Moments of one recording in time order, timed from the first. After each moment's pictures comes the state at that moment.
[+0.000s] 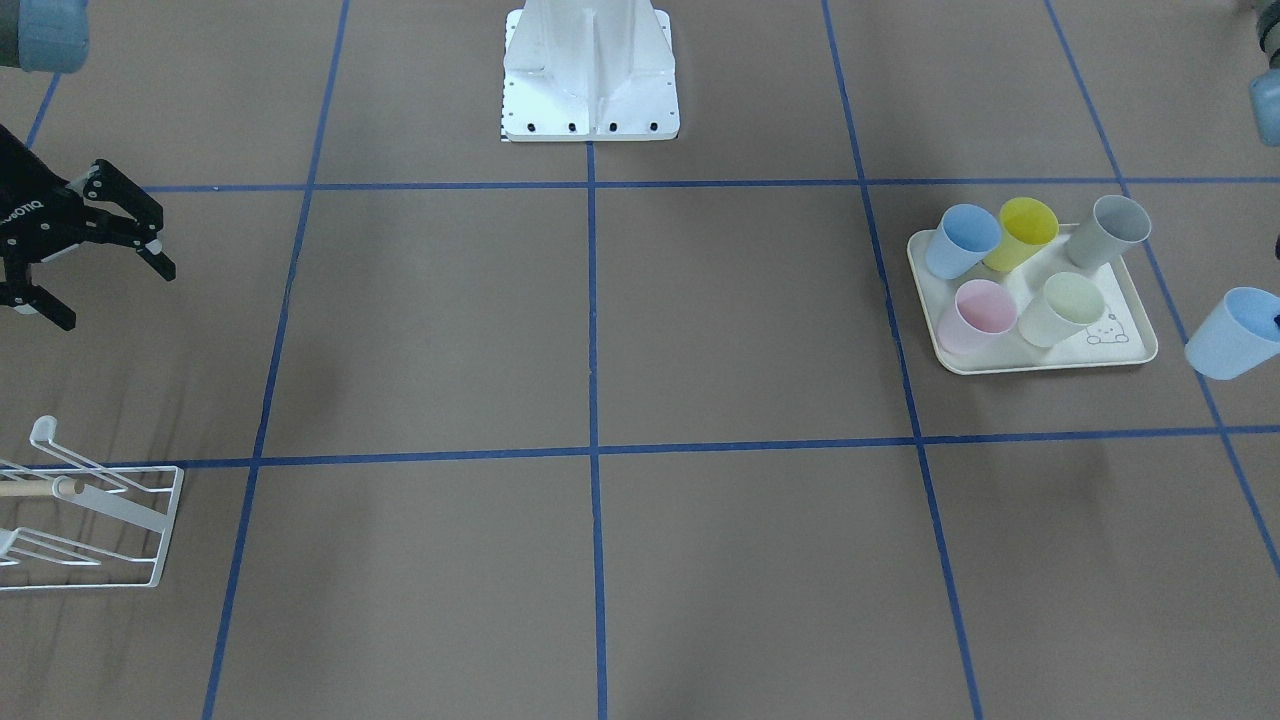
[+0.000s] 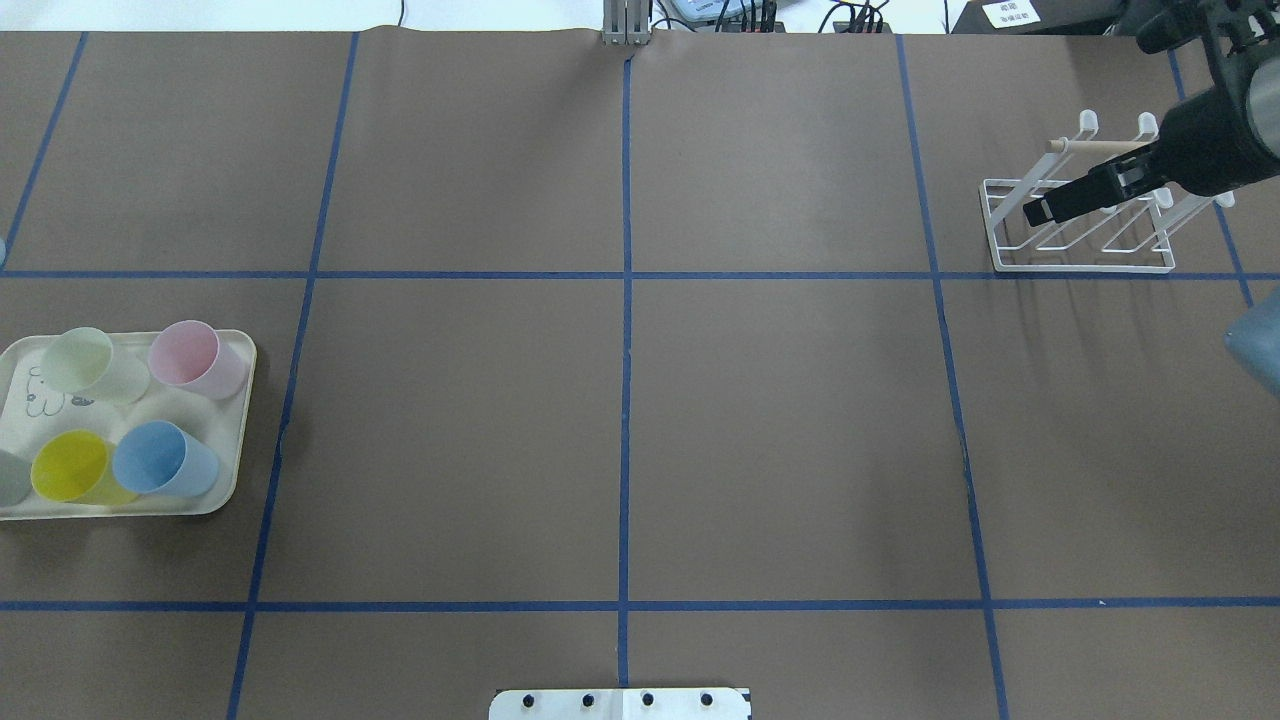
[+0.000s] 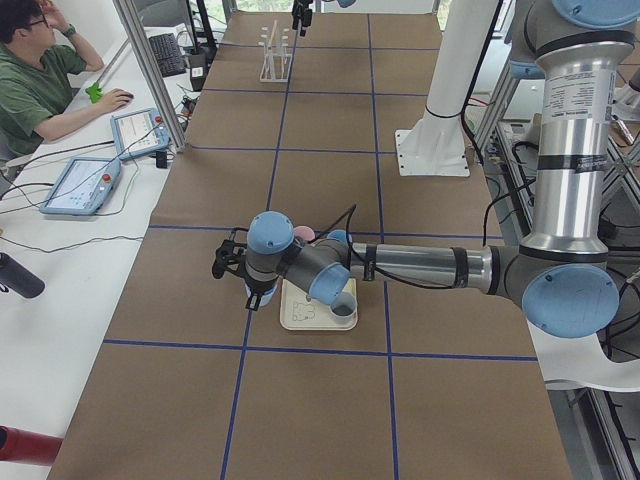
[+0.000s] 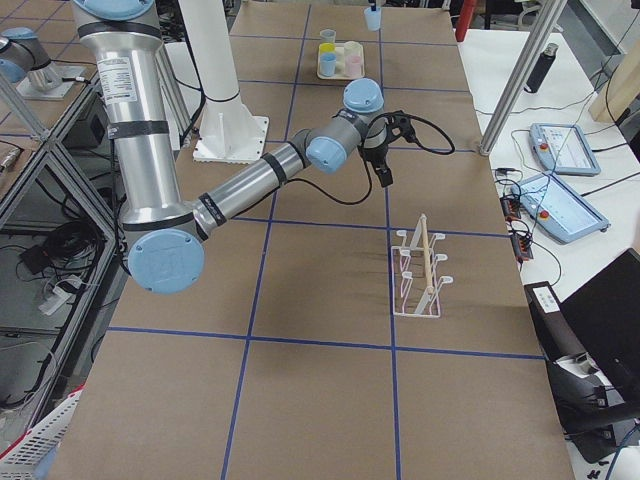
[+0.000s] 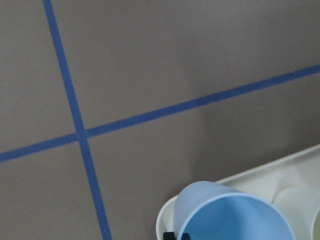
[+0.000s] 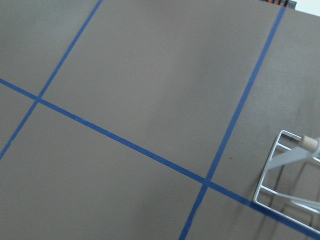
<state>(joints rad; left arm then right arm) -1.43 -1.57 -1.63 -2.06 -2.37 -0.36 1.11 -1.39 1.97 -1.24 2.27 0.45</state>
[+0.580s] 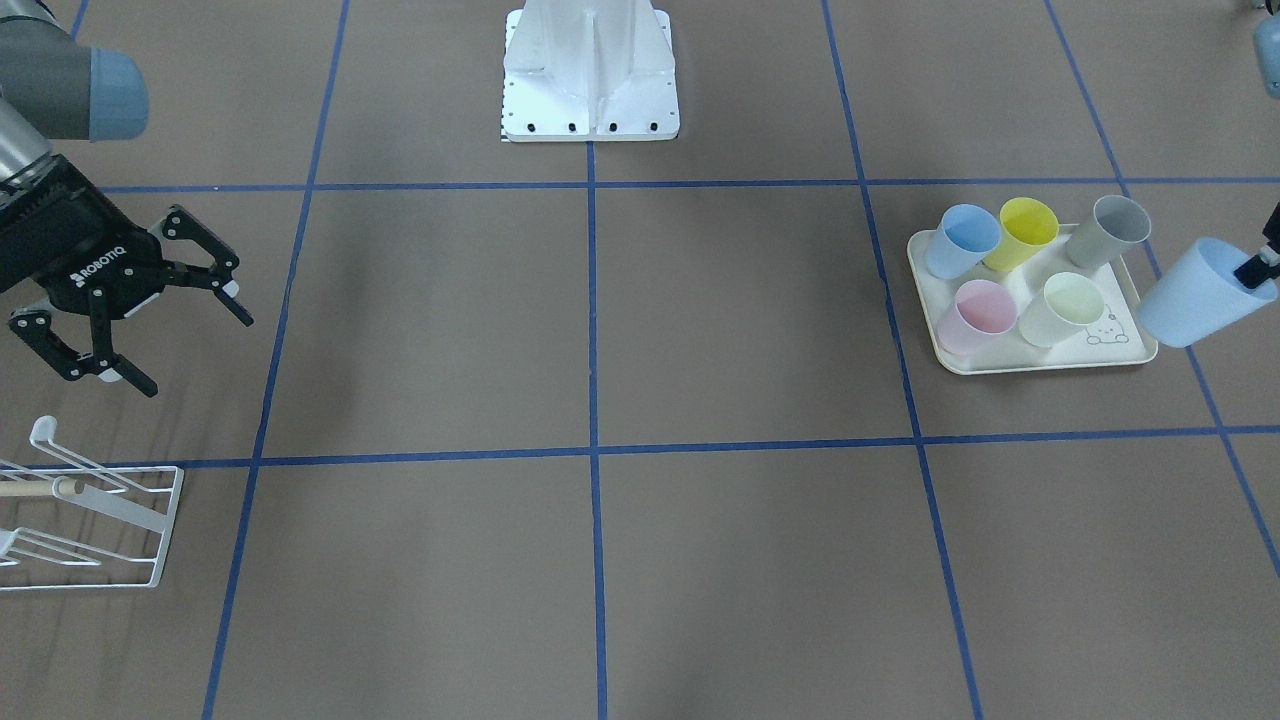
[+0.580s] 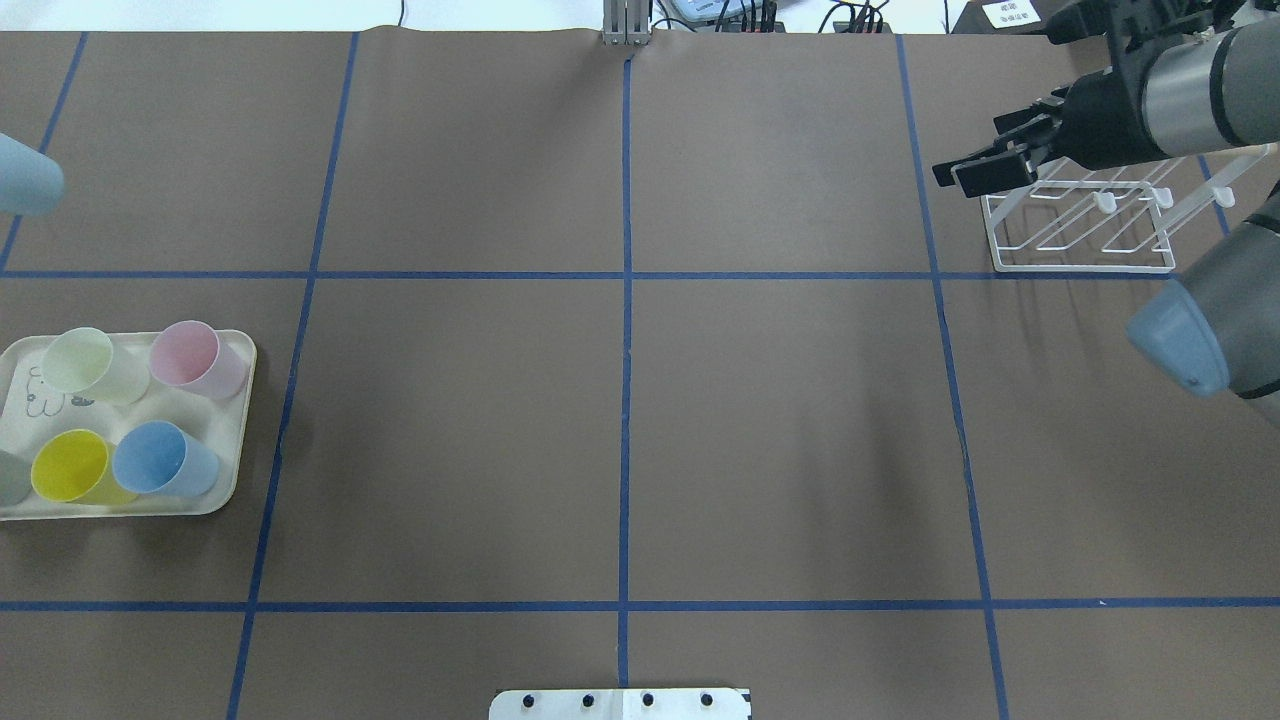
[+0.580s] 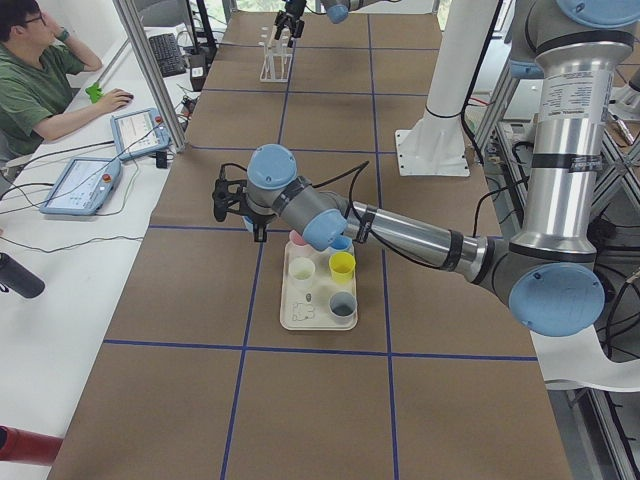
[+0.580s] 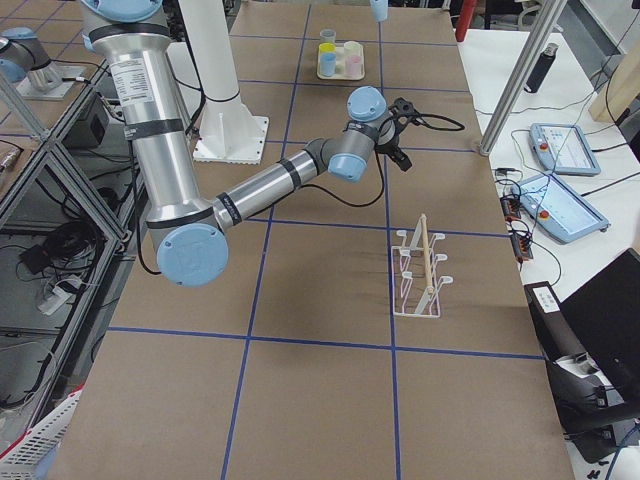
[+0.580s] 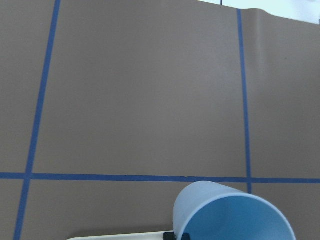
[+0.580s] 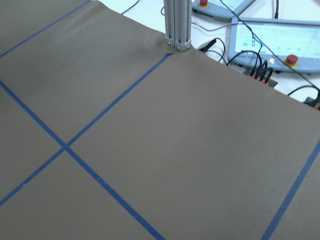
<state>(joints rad) -1.44 -1.62 -1.84 -2.03 -2.56 -0.85 1.02 -1.30 1.82 -0.87 2.09 0.44</state>
